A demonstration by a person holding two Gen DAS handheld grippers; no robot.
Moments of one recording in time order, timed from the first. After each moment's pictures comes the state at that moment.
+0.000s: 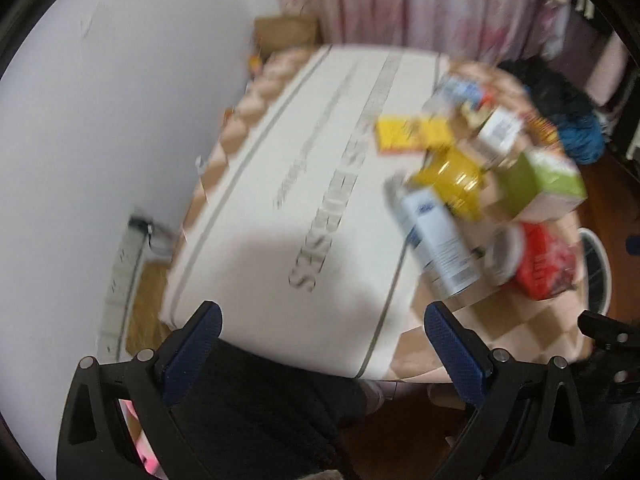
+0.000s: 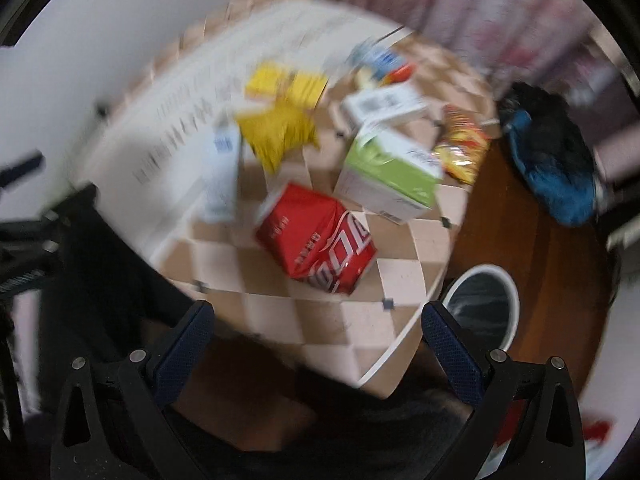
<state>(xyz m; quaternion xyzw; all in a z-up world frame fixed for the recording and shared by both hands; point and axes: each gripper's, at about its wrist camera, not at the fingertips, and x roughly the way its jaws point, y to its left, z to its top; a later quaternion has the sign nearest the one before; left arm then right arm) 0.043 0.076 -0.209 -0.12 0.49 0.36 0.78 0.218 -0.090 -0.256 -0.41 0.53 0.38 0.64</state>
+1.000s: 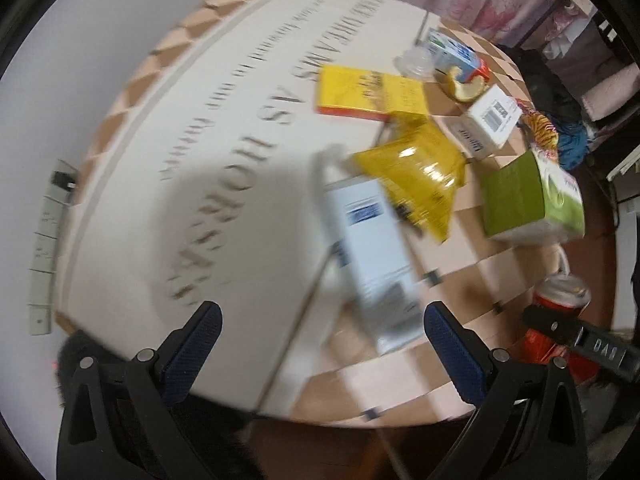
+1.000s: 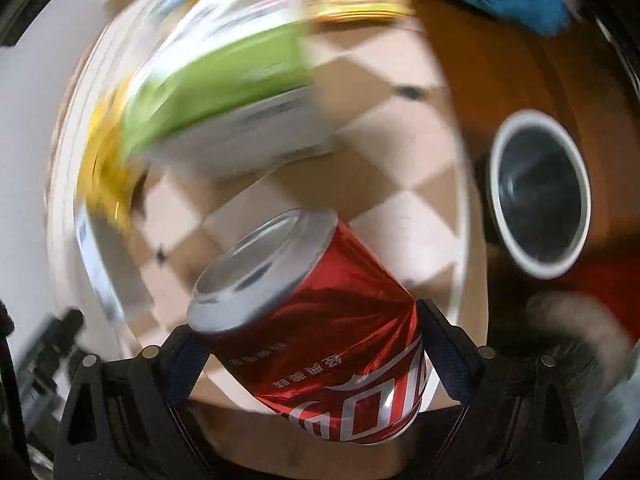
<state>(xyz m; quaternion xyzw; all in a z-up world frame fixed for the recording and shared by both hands) 0.144 0.069 -0.298 -0.28 0.58 0.25 0.72 0.336 -0.189 -0.368 -0.05 0.72 0.21 0.66</state>
